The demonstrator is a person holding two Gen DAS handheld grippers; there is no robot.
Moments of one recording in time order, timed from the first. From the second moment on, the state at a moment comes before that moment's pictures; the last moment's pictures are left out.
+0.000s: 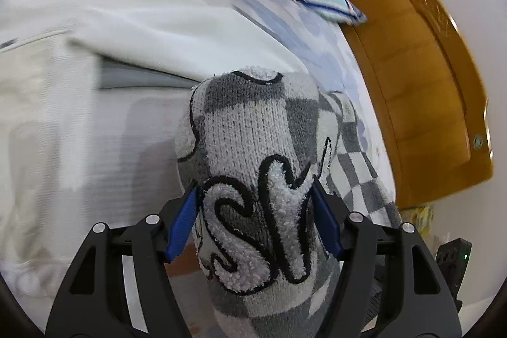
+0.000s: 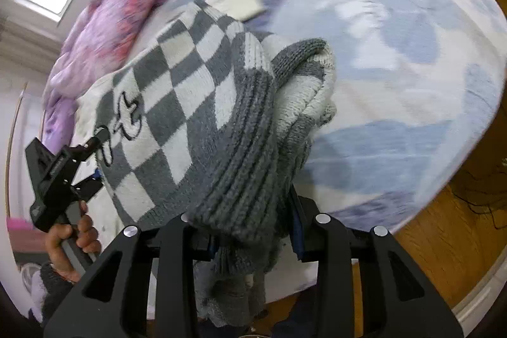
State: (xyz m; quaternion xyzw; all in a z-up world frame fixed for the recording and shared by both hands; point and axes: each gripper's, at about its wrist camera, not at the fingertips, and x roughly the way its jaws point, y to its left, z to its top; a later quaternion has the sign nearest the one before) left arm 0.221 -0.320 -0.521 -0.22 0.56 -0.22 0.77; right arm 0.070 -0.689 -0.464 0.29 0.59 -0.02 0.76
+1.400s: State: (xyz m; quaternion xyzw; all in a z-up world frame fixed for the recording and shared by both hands) left arm 0.087 -0.124 -0.343 -0.07 0.58 -0.05 0.81; right arm 0.054 -0.445 -0.315 0.13 0.58 0.04 0.80
